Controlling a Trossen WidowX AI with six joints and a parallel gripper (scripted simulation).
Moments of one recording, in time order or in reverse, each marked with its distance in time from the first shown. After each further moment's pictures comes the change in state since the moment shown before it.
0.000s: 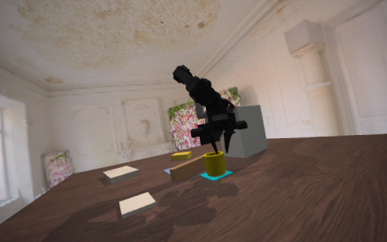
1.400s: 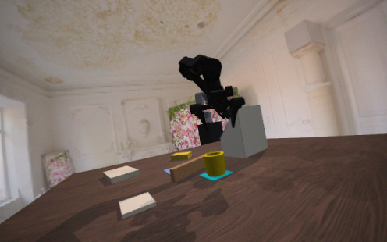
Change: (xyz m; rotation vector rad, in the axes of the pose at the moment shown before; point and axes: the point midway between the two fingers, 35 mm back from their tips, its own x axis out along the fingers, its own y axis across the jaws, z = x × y) arm -0.081 0.011 -0.006 -0.003 -0.004 -0.003
